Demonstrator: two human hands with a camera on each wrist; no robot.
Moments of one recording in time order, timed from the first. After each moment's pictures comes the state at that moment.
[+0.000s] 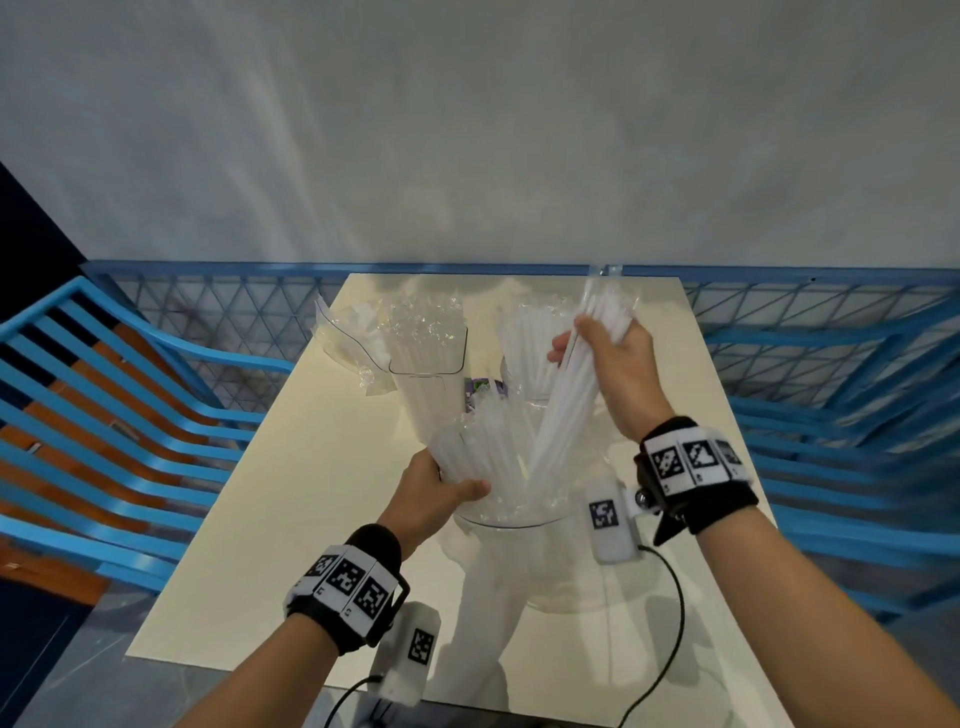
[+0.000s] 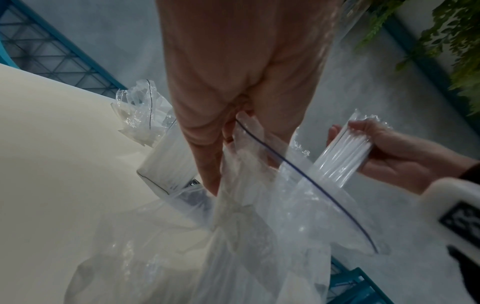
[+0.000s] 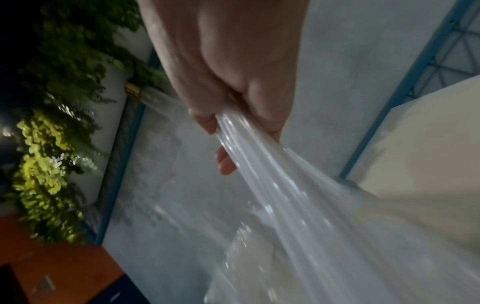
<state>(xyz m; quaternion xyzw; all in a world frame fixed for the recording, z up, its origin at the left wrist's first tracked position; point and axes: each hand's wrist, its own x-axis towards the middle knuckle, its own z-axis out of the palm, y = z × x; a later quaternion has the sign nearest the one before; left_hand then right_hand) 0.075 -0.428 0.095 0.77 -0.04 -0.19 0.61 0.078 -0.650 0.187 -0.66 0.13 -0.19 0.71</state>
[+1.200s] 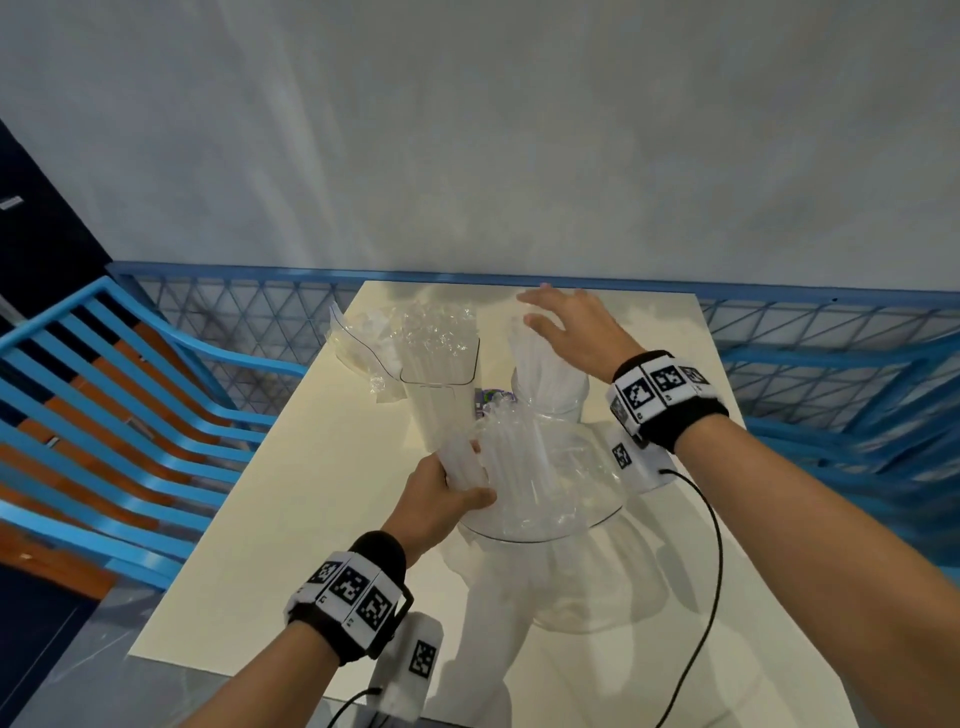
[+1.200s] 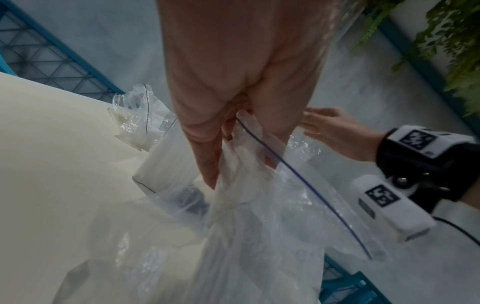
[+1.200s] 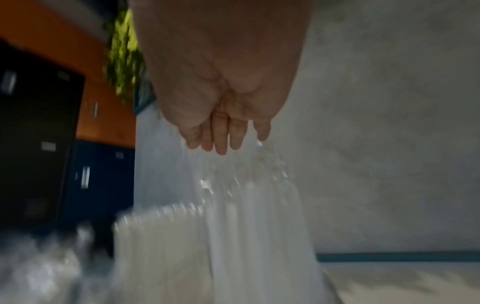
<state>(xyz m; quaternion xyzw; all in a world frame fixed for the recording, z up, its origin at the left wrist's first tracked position) 0.075 -0.430 0.106 0.77 -0.05 -0.20 0.60 0.151 -0.659 0.199 -0.96 -0.09 -0.08 0.24</state>
